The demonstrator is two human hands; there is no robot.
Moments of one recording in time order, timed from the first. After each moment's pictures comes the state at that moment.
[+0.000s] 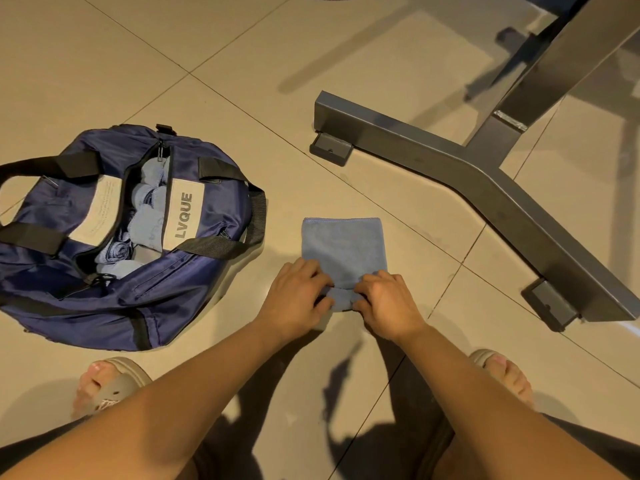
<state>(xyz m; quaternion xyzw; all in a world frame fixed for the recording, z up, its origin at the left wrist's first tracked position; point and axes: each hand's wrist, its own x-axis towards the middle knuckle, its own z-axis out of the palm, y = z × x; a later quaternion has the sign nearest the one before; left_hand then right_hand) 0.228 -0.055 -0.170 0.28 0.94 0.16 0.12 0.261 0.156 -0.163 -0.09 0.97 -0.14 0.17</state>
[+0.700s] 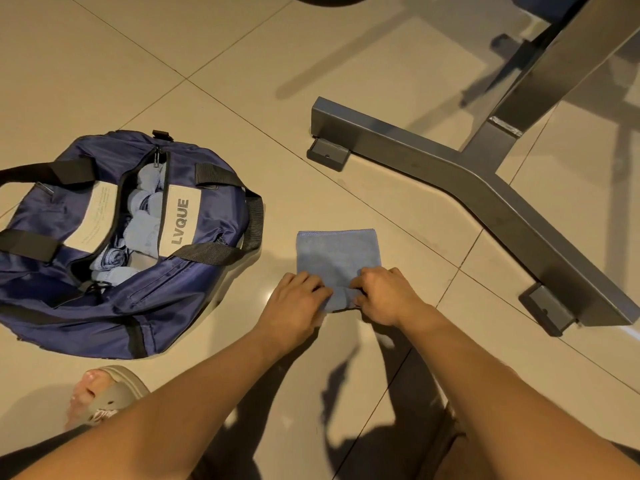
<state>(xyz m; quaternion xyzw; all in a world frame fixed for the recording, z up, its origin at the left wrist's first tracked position) 0.235 -0.057 -0.179 0.34 0.92 0.15 0.07 0.229 0.159 -0.153 -0.10 0.96 -0.11 0.25</state>
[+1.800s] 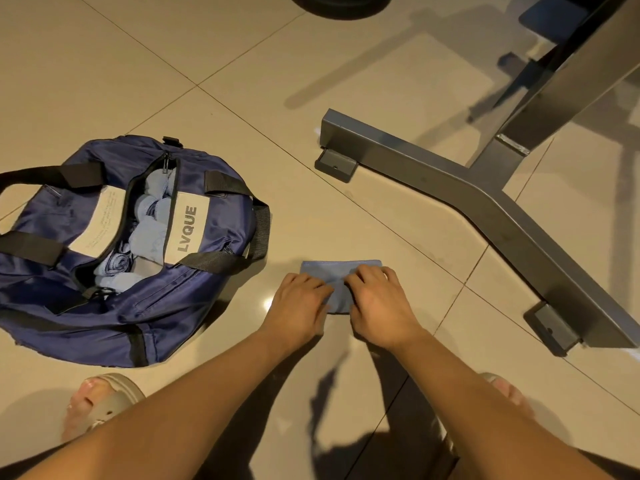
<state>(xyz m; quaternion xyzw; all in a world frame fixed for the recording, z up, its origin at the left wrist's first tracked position) 0.217 -0.056 -0.179 0.27 0.94 0.20 0.08 0.232 0.142 -0.158 -0.13 0.98 -0.07 0.12</state>
